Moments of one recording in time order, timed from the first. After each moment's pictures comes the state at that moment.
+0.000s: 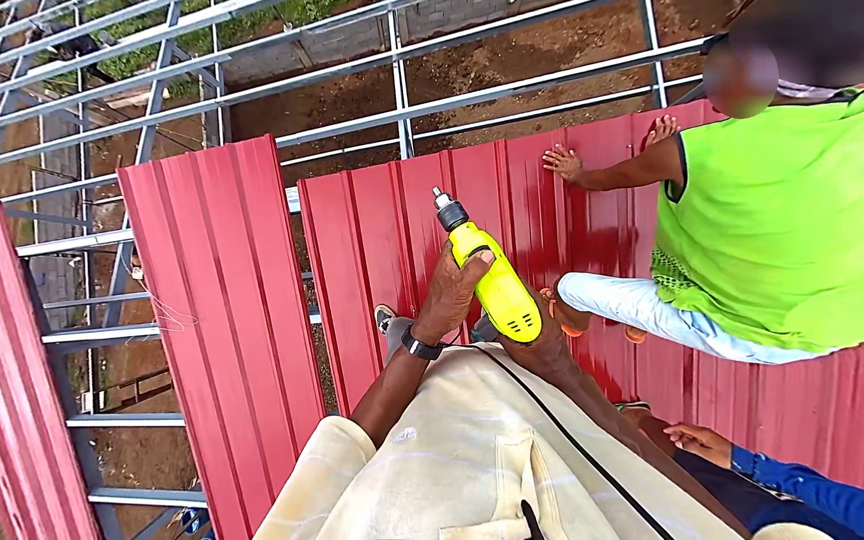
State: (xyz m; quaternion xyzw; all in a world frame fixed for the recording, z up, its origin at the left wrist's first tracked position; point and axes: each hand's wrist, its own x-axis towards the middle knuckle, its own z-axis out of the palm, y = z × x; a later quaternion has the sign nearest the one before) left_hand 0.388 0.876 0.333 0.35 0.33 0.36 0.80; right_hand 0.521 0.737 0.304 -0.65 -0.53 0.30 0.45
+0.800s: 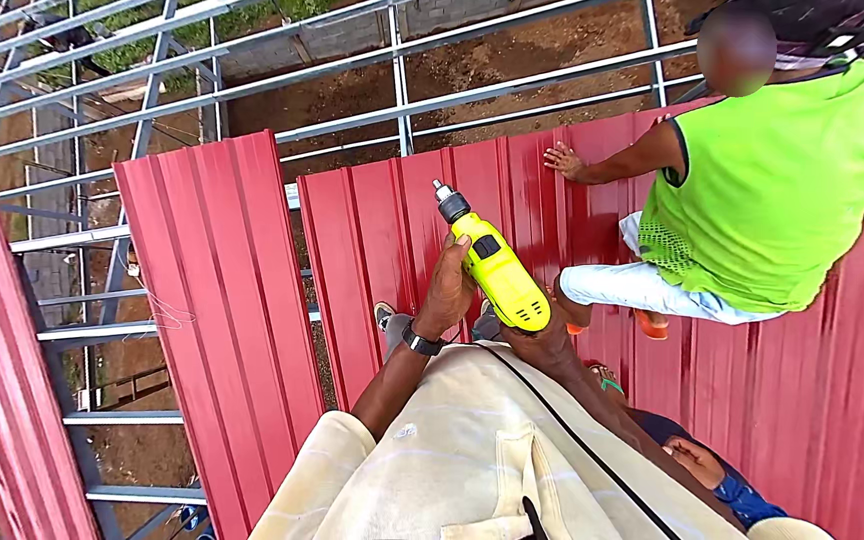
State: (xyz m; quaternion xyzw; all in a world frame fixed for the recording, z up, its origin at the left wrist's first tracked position) left_hand 0.381 0.882 0.330 0.31 0.27 0.37 0.83; right_hand 0.516 0.744 0.306 -0.66 -0.52 0.29 0.47
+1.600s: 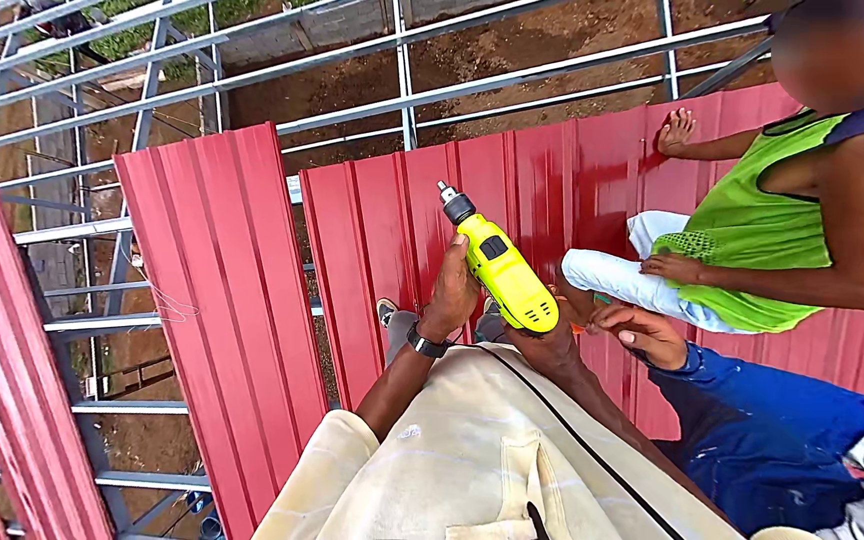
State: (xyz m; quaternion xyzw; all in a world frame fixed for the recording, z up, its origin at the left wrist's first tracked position) left_hand 0.383 0.888 0.325 0.32 0.28 0.38 0.82; right_hand 0.515 0.750 0.301 -0.66 -0.48 0.33 0.48
